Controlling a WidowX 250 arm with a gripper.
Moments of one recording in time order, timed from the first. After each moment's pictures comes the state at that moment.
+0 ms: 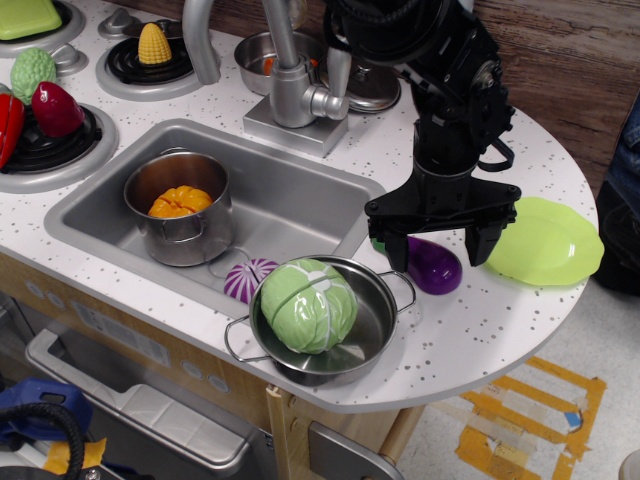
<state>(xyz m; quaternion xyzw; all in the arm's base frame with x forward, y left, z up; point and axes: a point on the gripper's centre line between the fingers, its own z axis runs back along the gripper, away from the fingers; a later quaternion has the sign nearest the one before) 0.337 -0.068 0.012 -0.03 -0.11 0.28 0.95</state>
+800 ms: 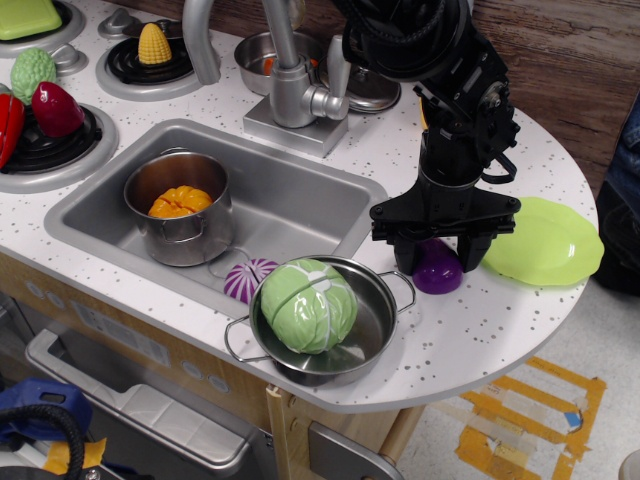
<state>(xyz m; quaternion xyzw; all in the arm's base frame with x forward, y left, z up) 0.341 -0.067 0.000 0.00 -0.10 0.26 0.96</state>
